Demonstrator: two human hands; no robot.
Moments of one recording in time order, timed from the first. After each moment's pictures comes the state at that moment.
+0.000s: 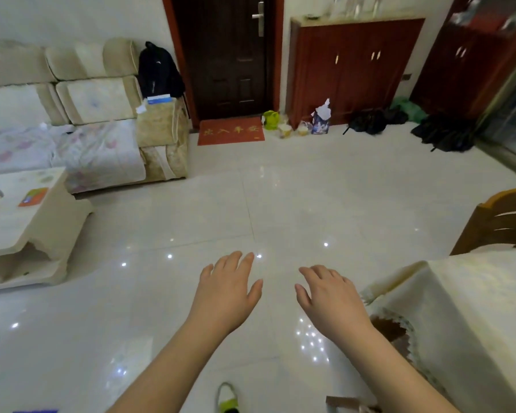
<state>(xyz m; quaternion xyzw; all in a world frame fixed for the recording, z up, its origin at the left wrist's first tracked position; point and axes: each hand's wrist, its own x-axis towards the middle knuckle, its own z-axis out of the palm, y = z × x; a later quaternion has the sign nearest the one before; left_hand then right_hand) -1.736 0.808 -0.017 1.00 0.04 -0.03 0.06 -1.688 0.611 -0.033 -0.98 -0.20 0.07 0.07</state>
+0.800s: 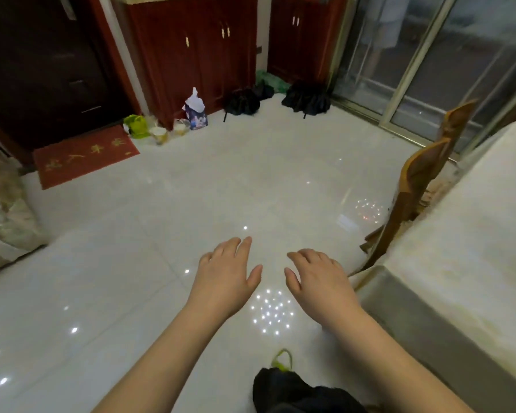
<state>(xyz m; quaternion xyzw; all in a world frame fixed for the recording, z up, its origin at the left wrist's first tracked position) -1.381 0.802 -0.038 0.97 -0.23 -0.06 0.07 -1.443 0.626 -0.034 -0.99 0.05 0.06 0.07</state>
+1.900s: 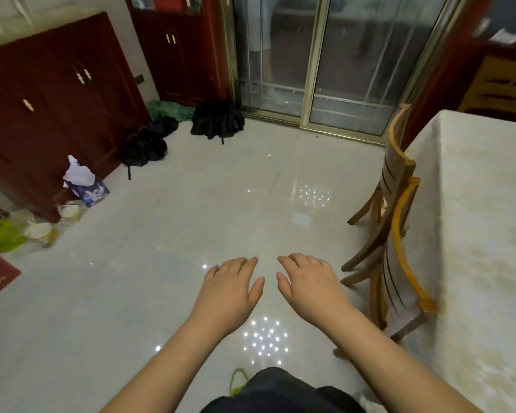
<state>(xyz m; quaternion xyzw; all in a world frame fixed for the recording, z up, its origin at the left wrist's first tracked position) -0.911 0.531 -0.064 0.88 -0.46 -0.10 0.04 -1.023 0.393 -0.054 -0.97 0.23 0.05 0.09</state>
